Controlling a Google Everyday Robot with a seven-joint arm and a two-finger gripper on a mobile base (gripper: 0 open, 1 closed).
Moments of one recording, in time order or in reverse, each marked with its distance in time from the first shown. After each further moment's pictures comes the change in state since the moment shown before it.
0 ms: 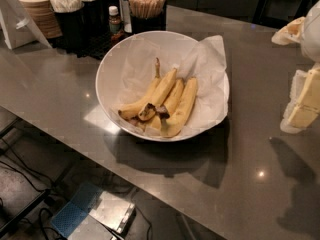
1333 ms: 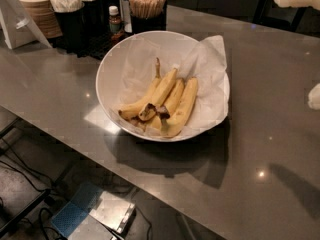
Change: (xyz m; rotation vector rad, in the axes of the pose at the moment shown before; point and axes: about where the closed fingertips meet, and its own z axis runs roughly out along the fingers) arm -0.057 0.021 -0.089 -0.082 -0.643 -0.038
